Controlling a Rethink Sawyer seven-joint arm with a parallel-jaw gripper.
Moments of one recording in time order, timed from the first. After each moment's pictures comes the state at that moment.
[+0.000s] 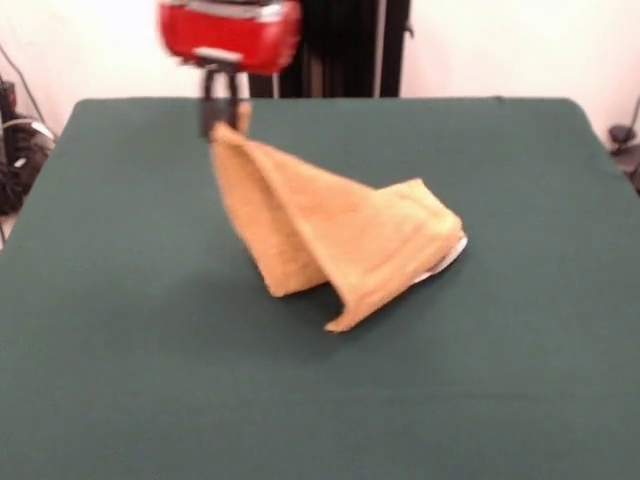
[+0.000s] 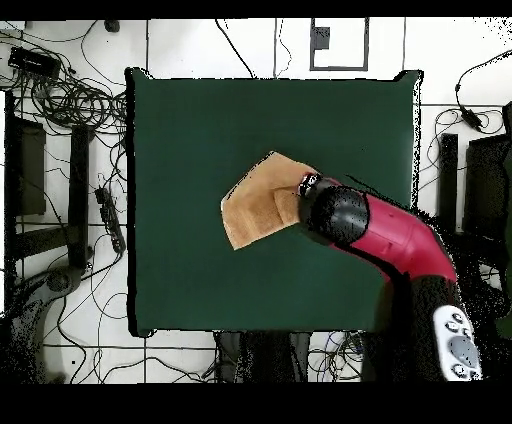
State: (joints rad) arm -0.45 -0.71 0.00 1.69 -0.07 0.43 1.62
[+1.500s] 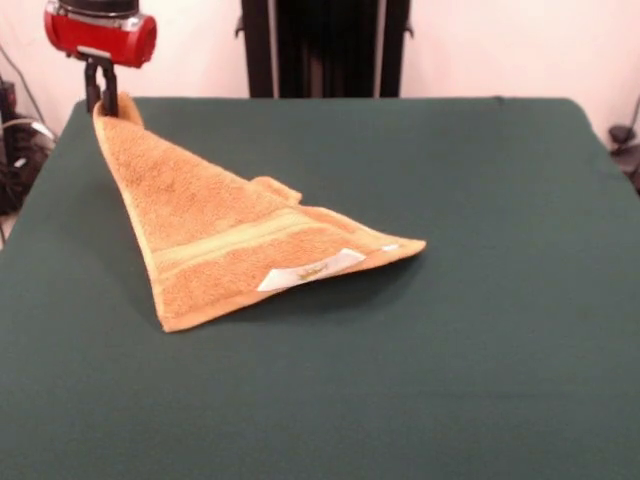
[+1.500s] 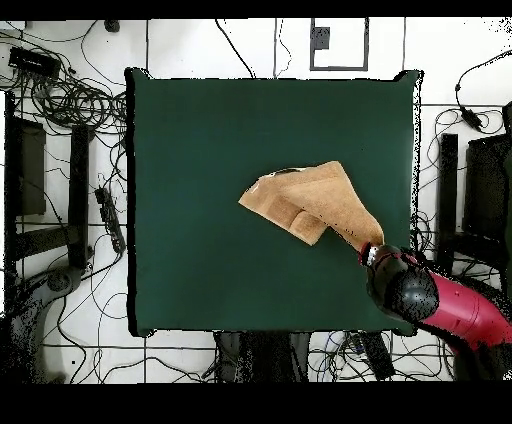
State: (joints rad) arm -0.72 -0.74 0.06 1.86 -0.37 0.29 1.62
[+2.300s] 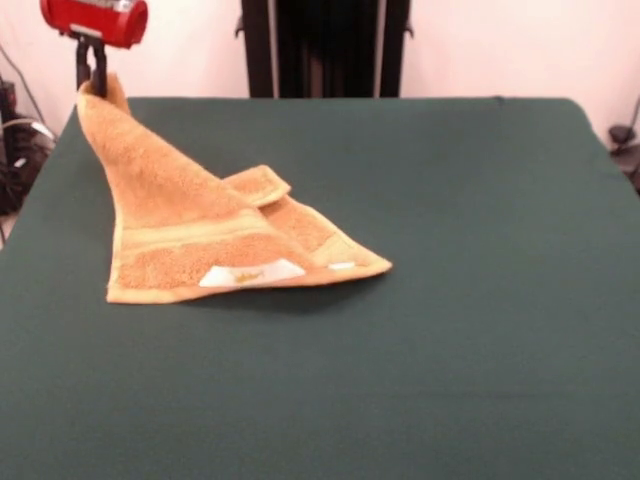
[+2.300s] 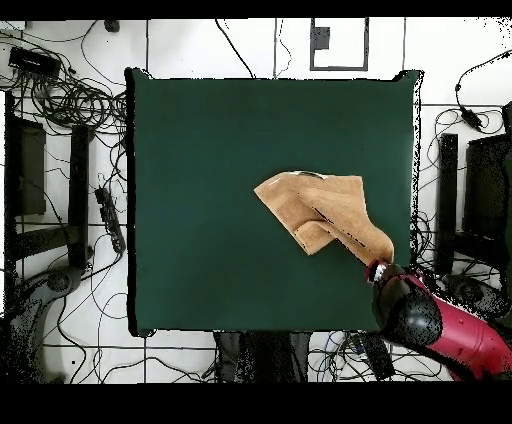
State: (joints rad) arm -0.75 -0.76 0.02 1.94 -0.39 0.17 1.62
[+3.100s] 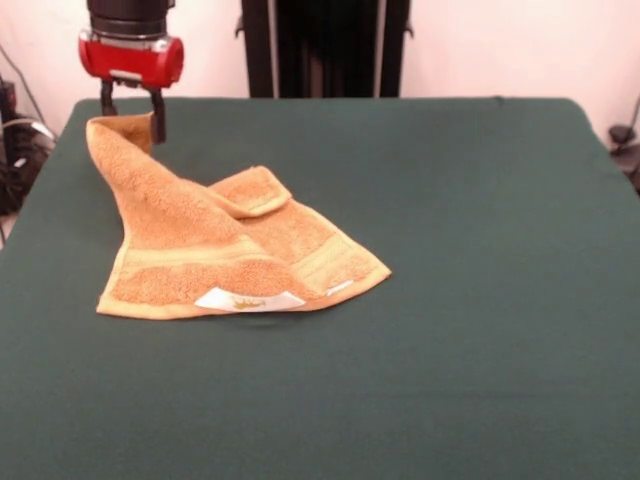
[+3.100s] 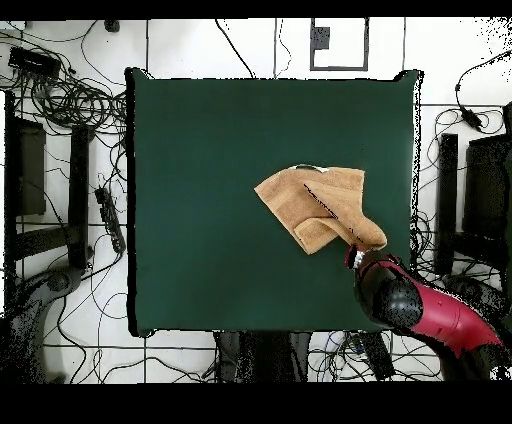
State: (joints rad) arm -0.78 -0.69 0.13 1.94 -0.39 0.14 1.62
